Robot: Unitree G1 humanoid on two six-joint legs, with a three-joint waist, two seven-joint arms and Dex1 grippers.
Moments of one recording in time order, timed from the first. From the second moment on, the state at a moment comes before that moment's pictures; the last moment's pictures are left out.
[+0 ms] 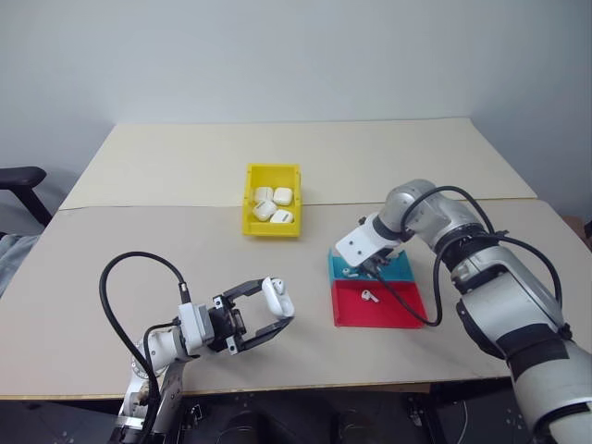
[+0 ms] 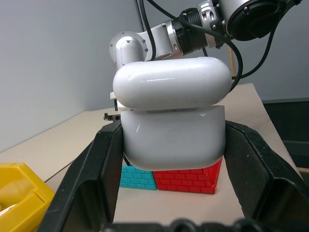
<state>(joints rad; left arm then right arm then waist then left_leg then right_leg) -0.02 0.36 -0.04 -0.11 -0.45 -0.44 -1.11 -1.25 -0.51 0.61 1.00 -0.49 -0.56 1.33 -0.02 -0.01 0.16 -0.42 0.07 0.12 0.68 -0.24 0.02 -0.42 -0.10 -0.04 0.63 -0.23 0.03</state>
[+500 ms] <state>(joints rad) -0.02 0.36 -0.04 -0.11 -0.45 -0.44 -1.11 -1.25 -0.51 0.61 1.02 -0.51 -0.58 1.31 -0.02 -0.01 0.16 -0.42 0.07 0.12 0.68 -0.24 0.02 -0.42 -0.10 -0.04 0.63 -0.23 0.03</state>
